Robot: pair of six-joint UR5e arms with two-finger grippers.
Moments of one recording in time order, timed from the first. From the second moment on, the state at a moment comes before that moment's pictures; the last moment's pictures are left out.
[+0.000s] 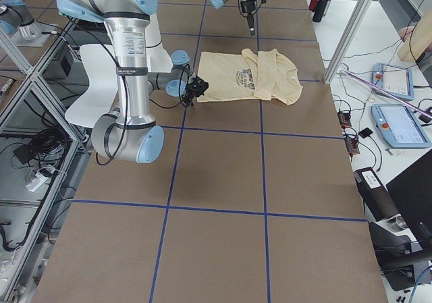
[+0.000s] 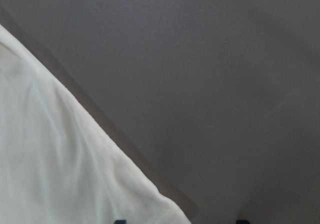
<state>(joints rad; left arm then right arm) -0.76 -2.09 -1.72 -2.14 -1.99 -1.25 0.19 -1.45 1.98 -1.19 1.53 2.14</state>
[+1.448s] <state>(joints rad) -0.76 -2.04 -1.76 -2.14 -1.99 -1.34 0.20 -1.53 2.08 -1.18 1.56 2.14</state>
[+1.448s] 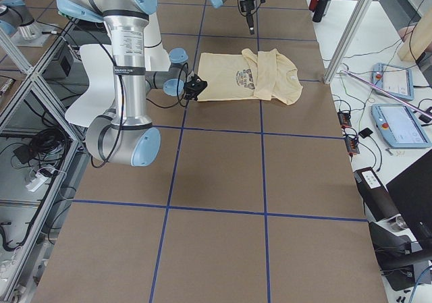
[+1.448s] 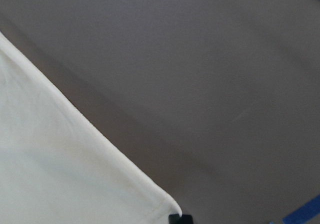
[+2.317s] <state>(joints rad) -0.38 -1.76 -1.99 -2.14 -1.75 -1.74 0.11 -1.62 2.17 -1.18 1.57 2.19</state>
